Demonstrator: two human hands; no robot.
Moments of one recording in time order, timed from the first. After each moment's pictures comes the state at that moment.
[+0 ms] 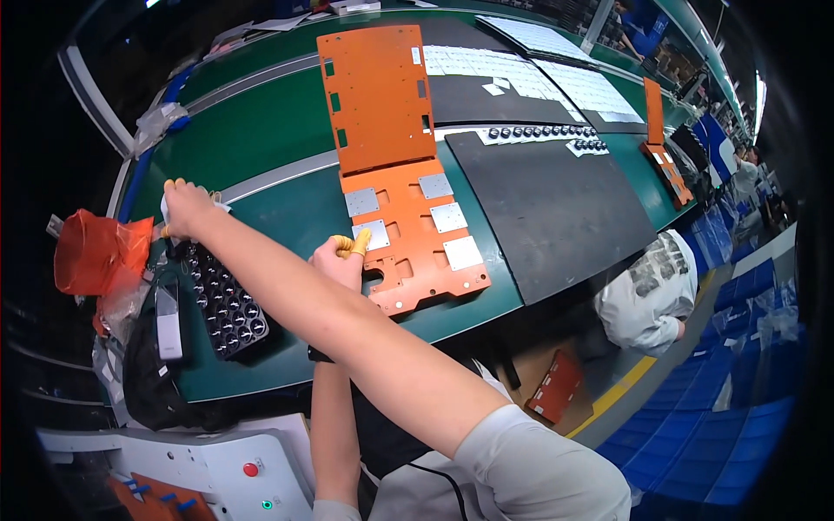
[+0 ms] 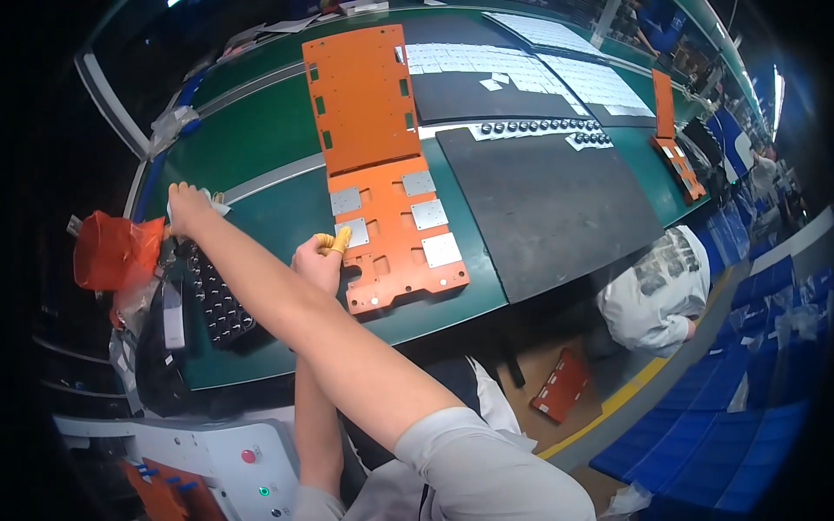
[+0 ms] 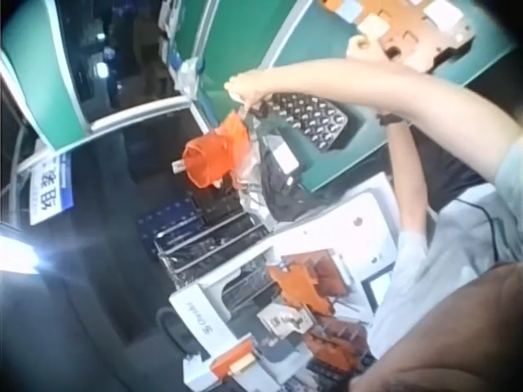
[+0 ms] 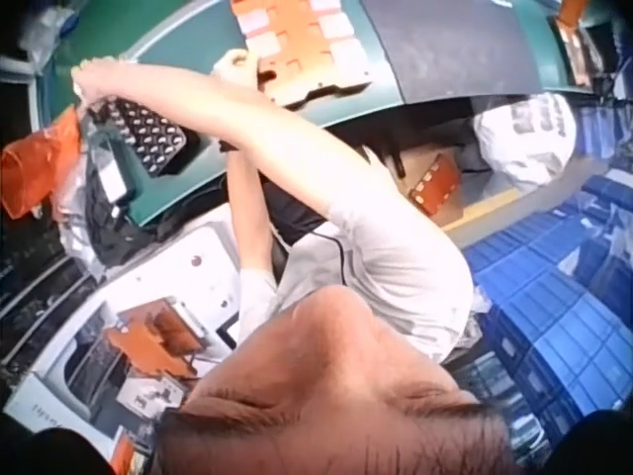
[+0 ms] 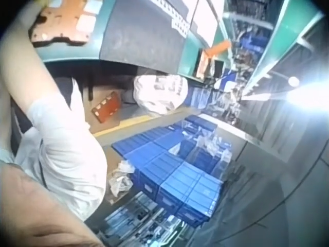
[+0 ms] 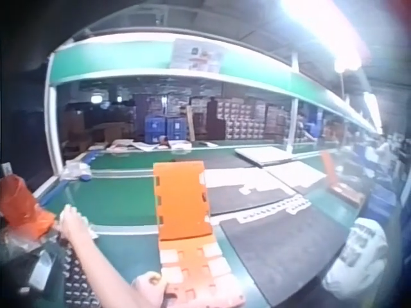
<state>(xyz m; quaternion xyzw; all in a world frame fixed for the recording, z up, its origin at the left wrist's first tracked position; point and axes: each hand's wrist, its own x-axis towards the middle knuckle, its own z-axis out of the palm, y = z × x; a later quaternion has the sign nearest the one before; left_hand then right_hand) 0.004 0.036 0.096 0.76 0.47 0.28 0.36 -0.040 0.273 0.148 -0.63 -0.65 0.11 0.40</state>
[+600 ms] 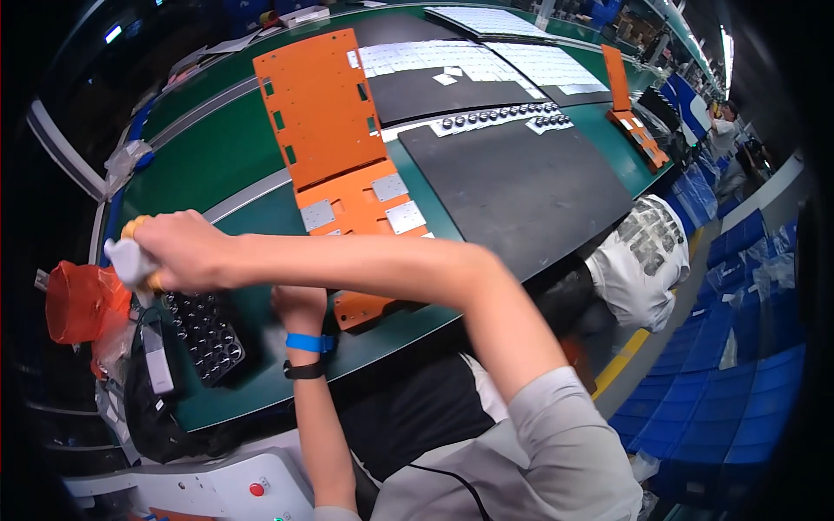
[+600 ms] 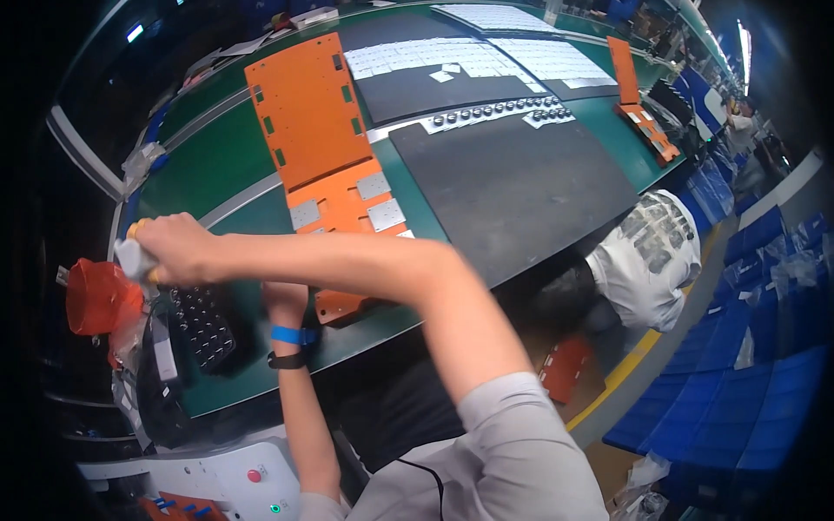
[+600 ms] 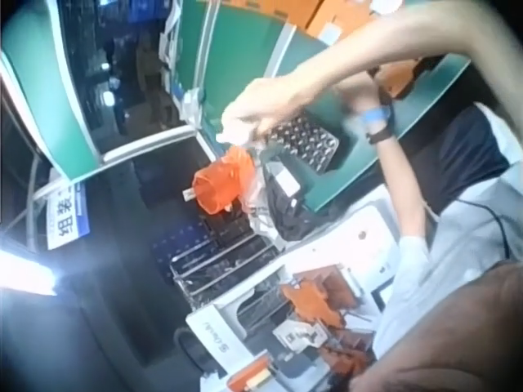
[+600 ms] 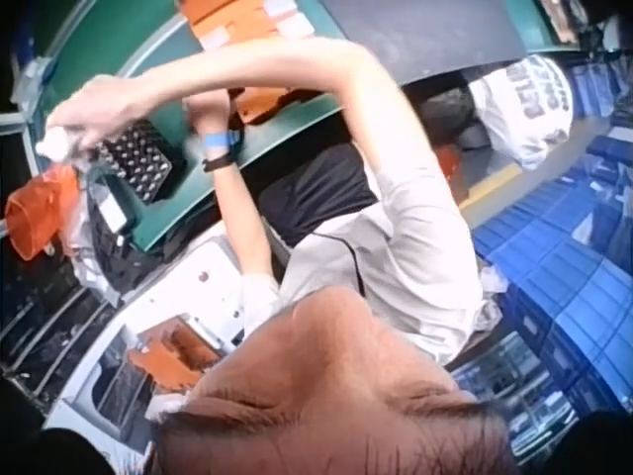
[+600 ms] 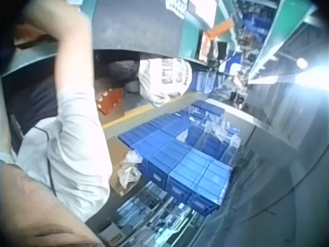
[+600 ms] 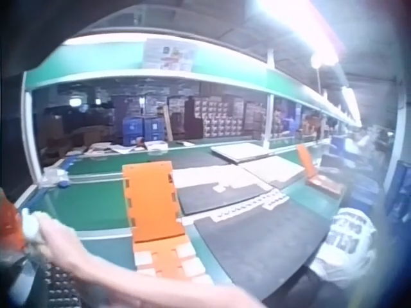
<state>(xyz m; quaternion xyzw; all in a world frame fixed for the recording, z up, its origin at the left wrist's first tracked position) -0.015 0.069 0.012 0.86 0.39 0.28 0.17 0.025 0.103 0.217 -0.45 -0.74 0.06 0.50</state>
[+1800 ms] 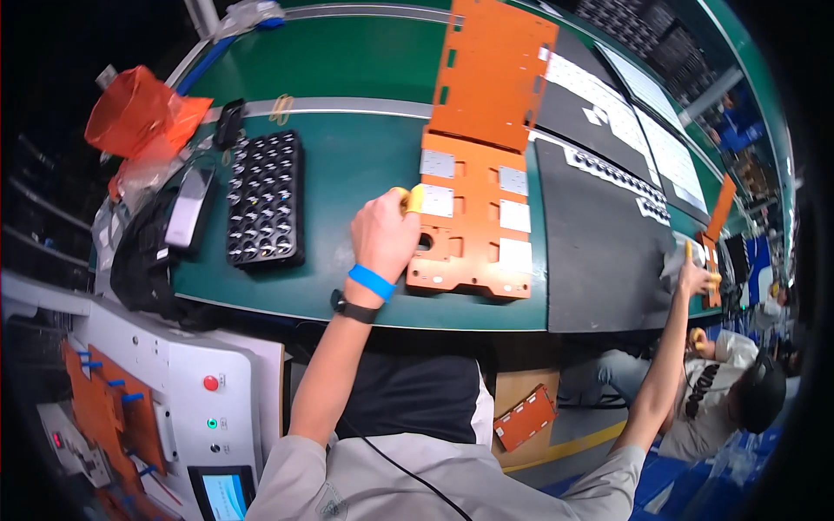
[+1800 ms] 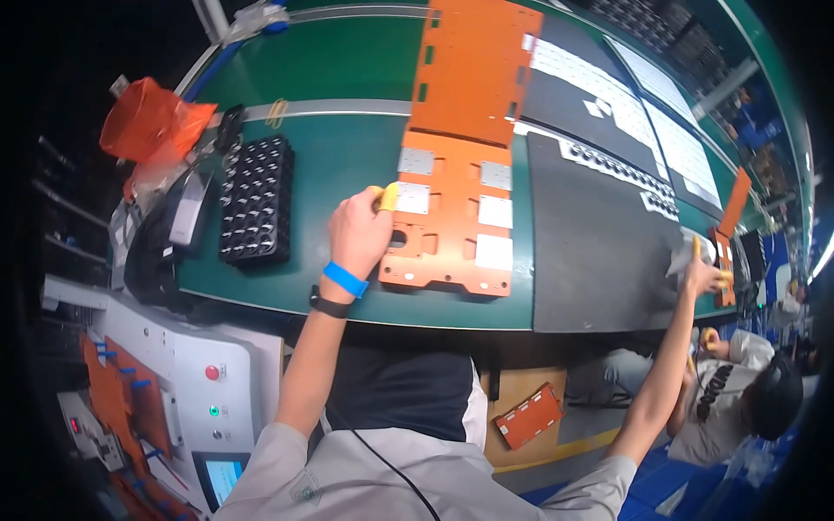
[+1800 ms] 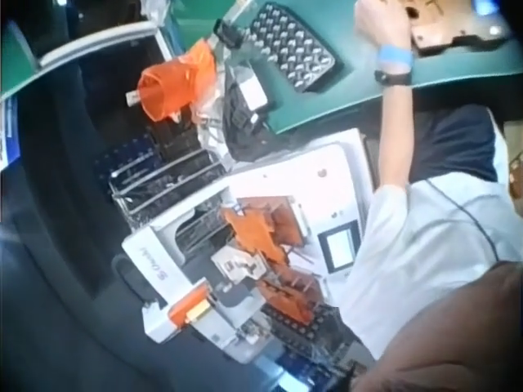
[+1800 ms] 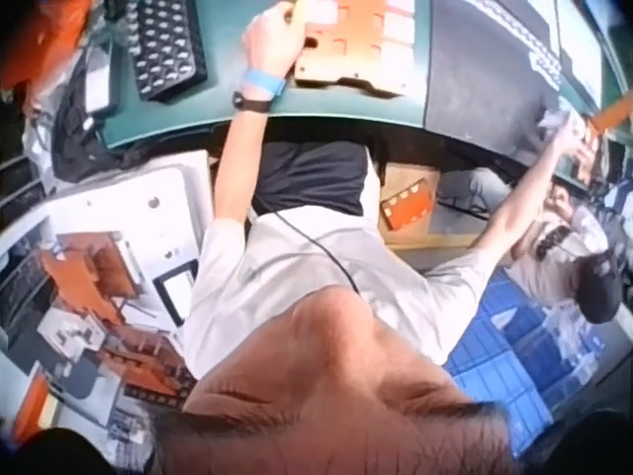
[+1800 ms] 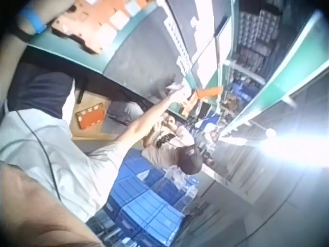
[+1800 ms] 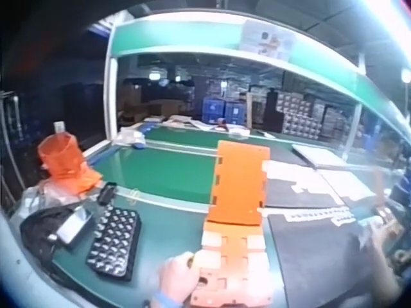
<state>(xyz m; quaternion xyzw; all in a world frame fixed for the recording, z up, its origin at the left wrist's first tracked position) 0.001 0.029 0.088 0.77 0.46 0.33 0.31 0.644 -0.398 0.102 -0.88 0.05 -0.46 0.14</state>
